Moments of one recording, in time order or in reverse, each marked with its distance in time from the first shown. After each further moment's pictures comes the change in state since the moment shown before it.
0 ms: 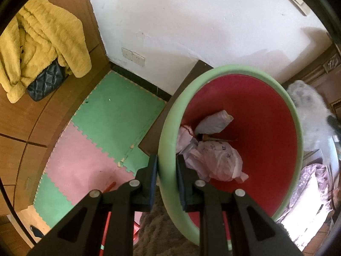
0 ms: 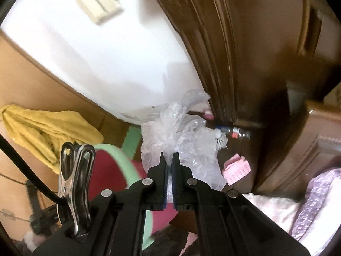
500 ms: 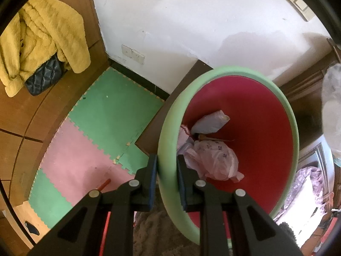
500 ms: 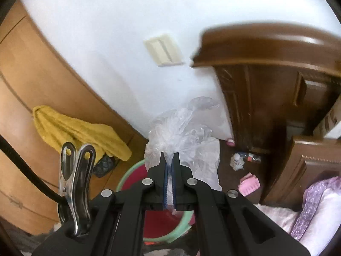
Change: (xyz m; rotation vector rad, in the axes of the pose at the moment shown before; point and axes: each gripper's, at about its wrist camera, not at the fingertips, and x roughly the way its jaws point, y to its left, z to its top) left arm -0.002 0.003 0.000 -0.020 0.009 -0.024; right arm -0.124 0.066 -0.010 -0.109 -0.180 0.136
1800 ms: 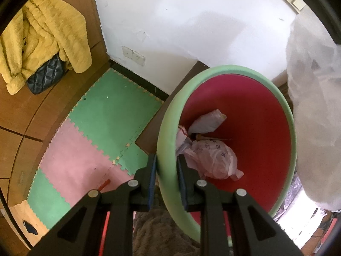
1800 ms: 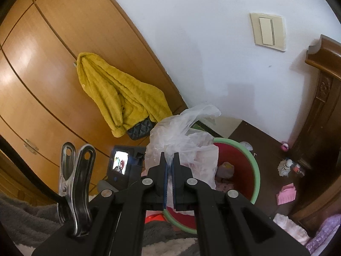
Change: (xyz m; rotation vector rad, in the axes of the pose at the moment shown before) left arm -0.003 0.002 -0.011 -0.014 -0.016 0.000; right arm 0.048 0.103 -0.037 -0.276 0.182 0.249
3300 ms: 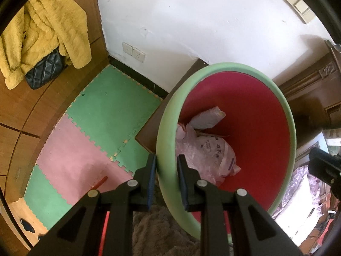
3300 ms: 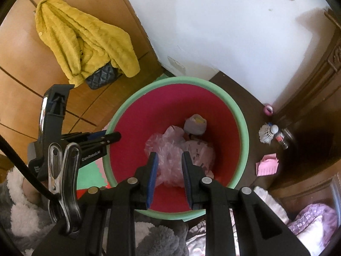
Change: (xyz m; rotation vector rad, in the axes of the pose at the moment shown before) left arm 0.001 0.009 -0.008 -0.012 0.014 -0.024; right arm 0.098 -0.026 -0.042 -0.030 0.351 -0.246
